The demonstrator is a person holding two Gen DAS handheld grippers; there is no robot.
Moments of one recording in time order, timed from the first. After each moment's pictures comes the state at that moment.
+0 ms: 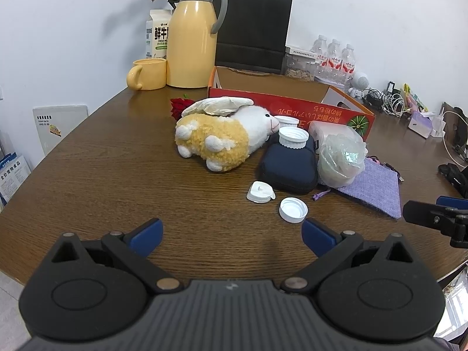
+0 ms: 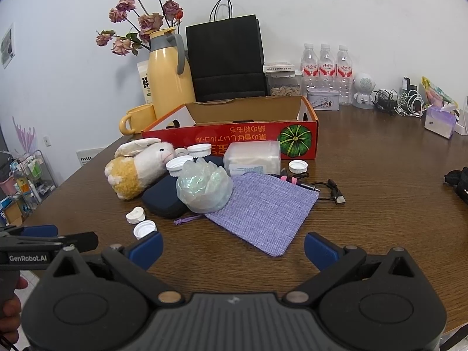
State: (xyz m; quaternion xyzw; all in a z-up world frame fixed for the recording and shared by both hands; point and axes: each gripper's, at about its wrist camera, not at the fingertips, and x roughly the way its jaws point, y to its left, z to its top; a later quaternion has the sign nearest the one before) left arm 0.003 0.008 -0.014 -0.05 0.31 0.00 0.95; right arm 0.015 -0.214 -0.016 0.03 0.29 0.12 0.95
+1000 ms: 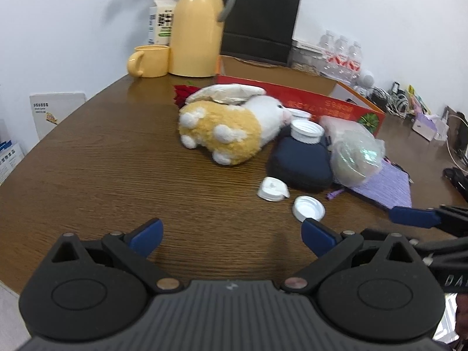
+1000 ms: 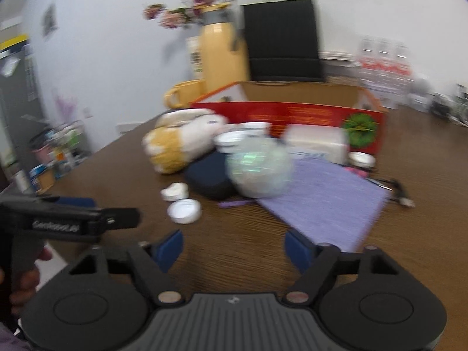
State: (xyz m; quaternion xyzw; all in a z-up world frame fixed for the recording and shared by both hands) left arm 0.022 0.026 -0.030 -0.08 0.32 0.00 0.94; right arm 0.040 -0.175 -0.044 -0.01 0.31 0.24 0.92
